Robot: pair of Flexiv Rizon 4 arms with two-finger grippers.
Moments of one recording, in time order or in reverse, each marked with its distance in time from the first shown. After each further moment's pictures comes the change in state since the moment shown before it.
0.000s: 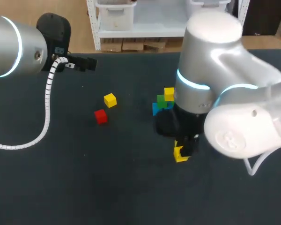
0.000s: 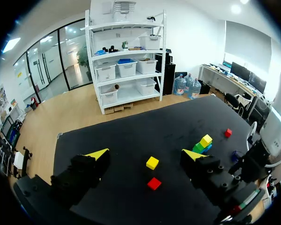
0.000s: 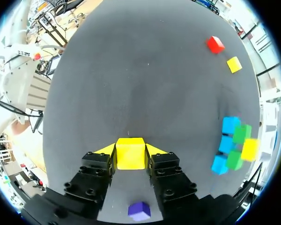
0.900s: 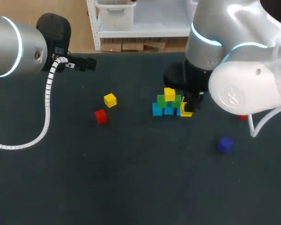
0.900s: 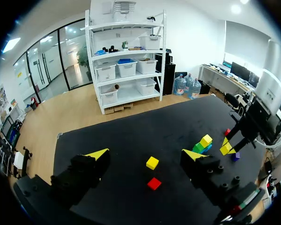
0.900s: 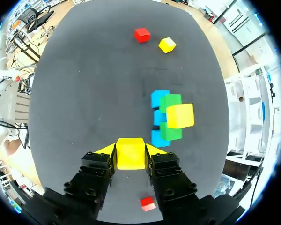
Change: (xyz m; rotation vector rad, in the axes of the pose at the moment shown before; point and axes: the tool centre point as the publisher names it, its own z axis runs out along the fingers) left arm 0.000 0.000 0.000 0.000 0.000 0.000; right arm 0.027 -0.103 -0.064 0.164 -0.019 0.178
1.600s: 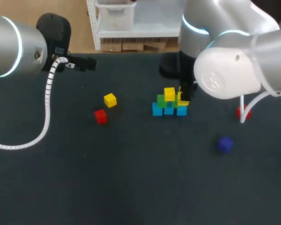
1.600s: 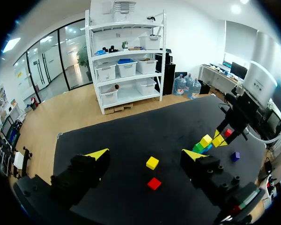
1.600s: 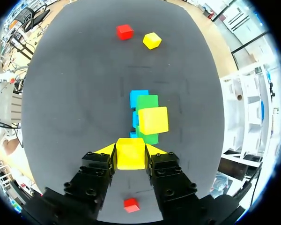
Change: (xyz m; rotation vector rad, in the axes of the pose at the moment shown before) left arm 0.000 0.000 0.000 0.000 0.000 0.000; right arm -0.003 -0.042 0.007 0.008 0.031 0.008
